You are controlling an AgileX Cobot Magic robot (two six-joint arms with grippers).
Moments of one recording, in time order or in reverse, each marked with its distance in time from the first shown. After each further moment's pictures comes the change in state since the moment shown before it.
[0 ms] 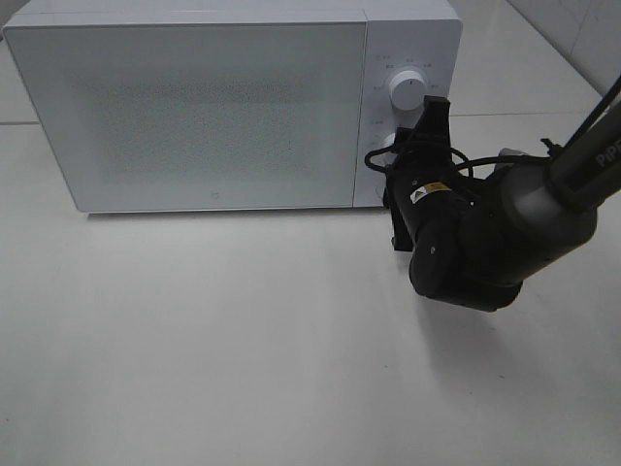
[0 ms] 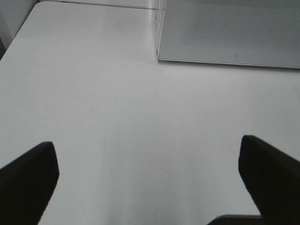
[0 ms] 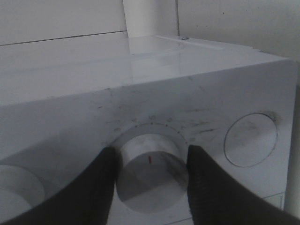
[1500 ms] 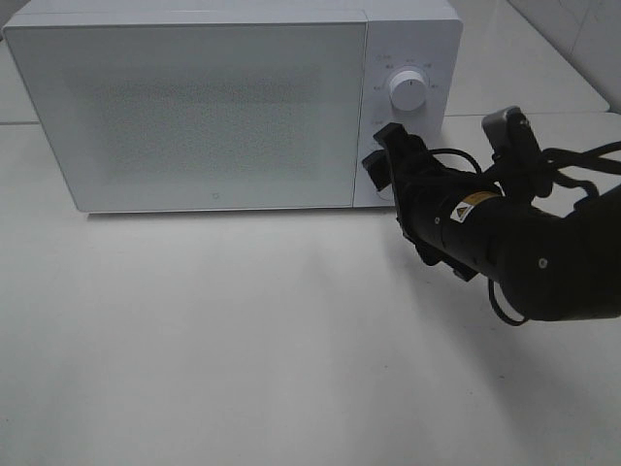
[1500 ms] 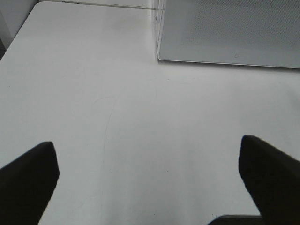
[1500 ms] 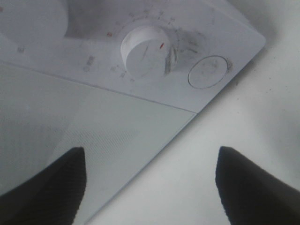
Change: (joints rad) left arm 0.000 0.000 0.000 0.000 0.000 0.000; right arm 0.003 -0.331 0.239 -0.256 0.387 -0.577
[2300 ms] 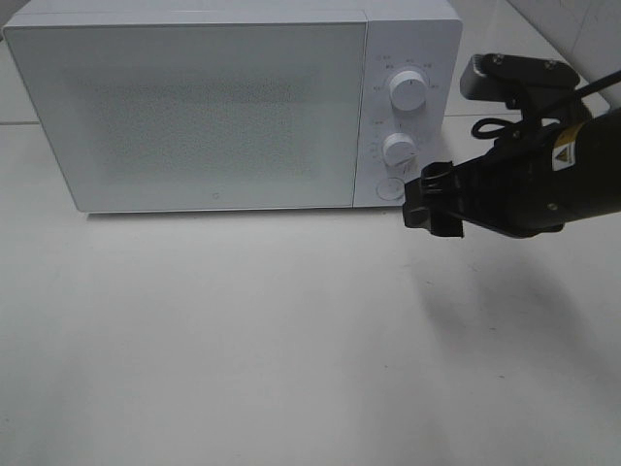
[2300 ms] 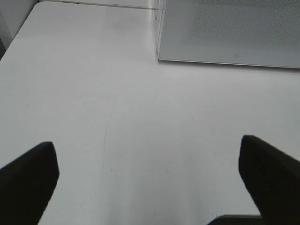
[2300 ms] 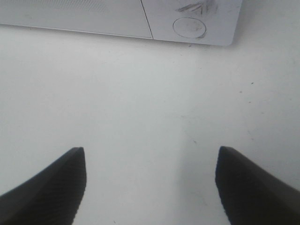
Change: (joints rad) left arm 0.000 0.000 0.000 0.000 0.000 0.000; right arm -0.164 -0.393 -0.106 -0.507 0.957 -0.491
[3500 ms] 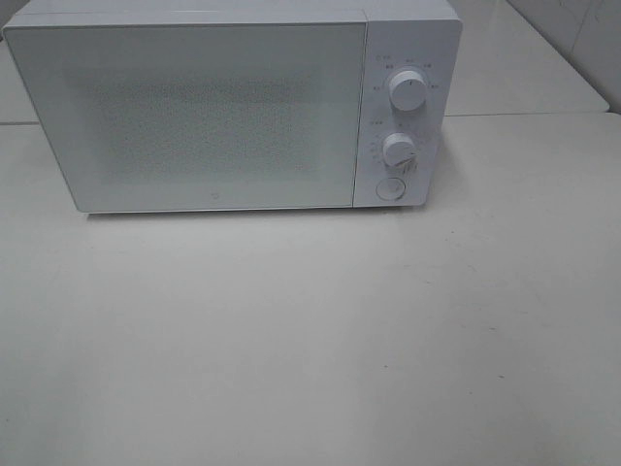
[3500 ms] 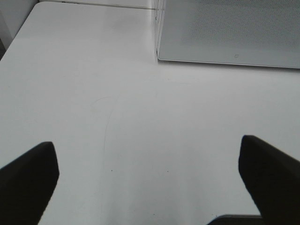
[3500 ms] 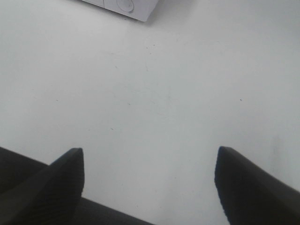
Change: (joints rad) left arm 0.000 0.000 0.000 0.000 0.000 0.000; right arm -0.027 -0.950 0.003 -0.147 0.880 -0.234
